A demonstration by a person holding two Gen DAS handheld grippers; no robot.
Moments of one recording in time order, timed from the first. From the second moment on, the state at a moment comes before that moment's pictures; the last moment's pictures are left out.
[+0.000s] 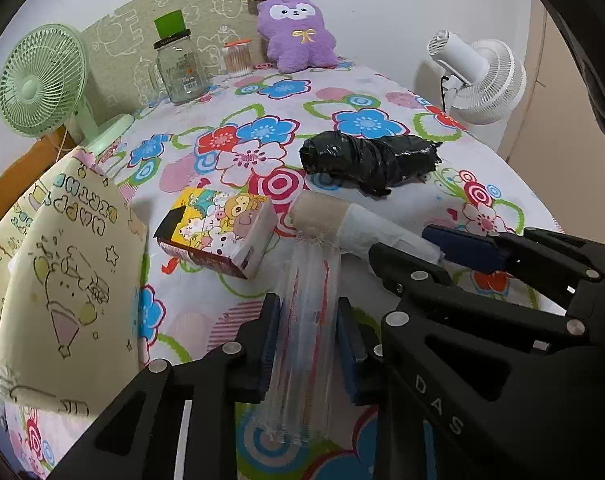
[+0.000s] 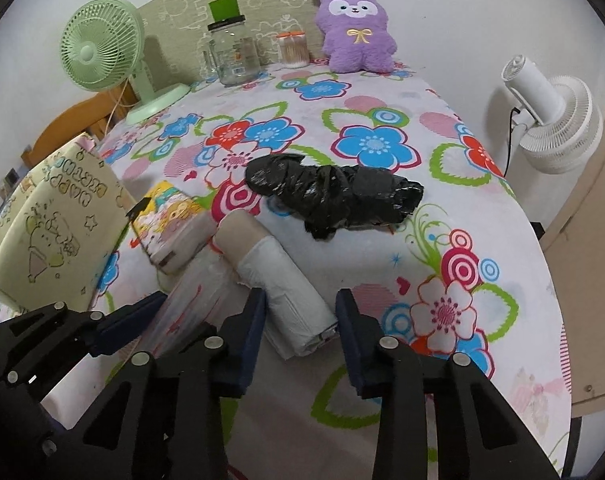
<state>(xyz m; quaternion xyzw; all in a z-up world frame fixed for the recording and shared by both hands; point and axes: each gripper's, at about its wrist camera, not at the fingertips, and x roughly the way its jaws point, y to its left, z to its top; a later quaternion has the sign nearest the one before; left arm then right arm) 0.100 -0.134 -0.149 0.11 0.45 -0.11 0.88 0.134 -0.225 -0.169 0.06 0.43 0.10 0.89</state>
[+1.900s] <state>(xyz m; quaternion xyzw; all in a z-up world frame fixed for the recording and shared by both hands) 0.044 -0.107 -0.020 0.09 0.31 -0.13 0.94 0.052 -0.220 -0.029 0.06 0.29 0.06 0.95</state>
